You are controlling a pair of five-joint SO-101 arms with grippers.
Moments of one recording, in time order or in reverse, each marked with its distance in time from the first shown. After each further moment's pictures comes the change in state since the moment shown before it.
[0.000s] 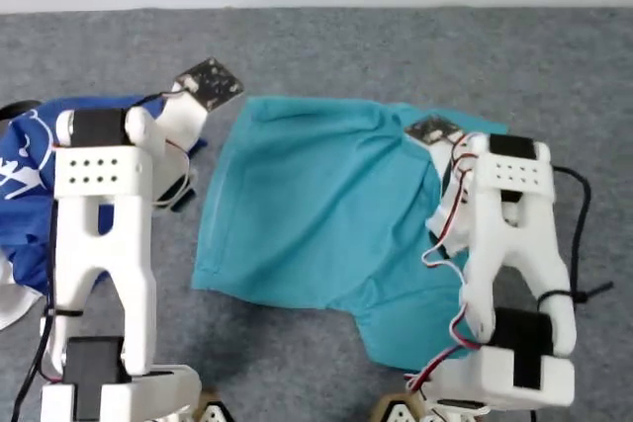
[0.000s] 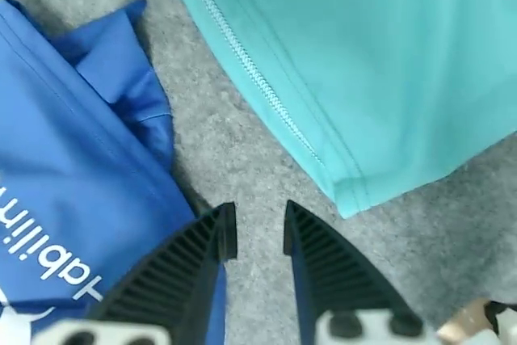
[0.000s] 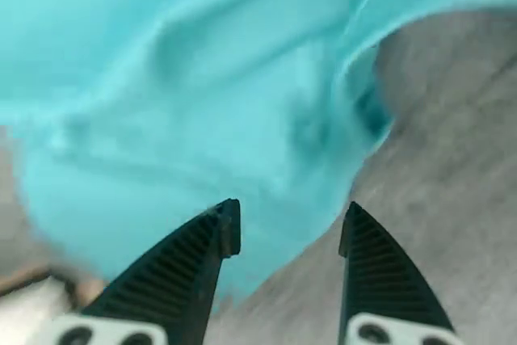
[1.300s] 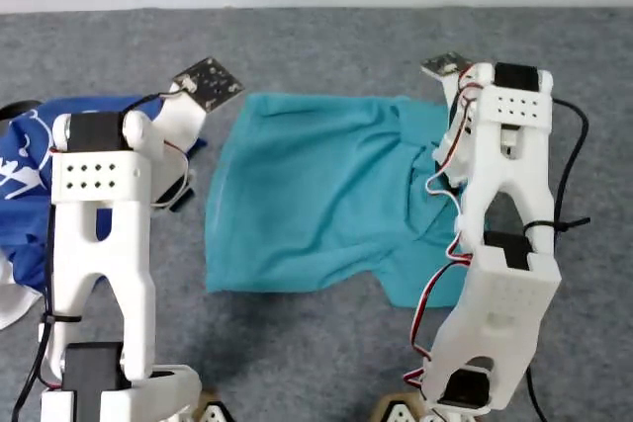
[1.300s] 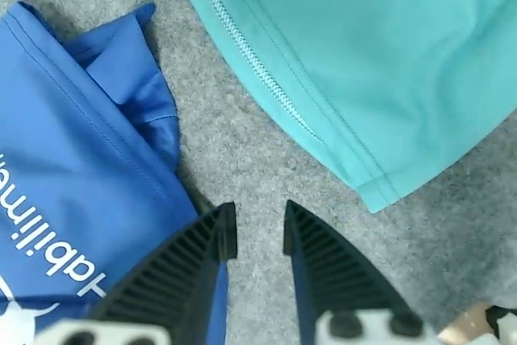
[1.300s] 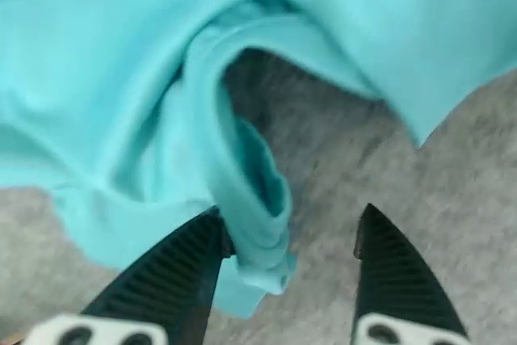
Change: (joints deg) left arm -0.1 -0.8 0.1 -0.2 0.8; right arm 0.0 30.5 -50.0 20.0 -6.2
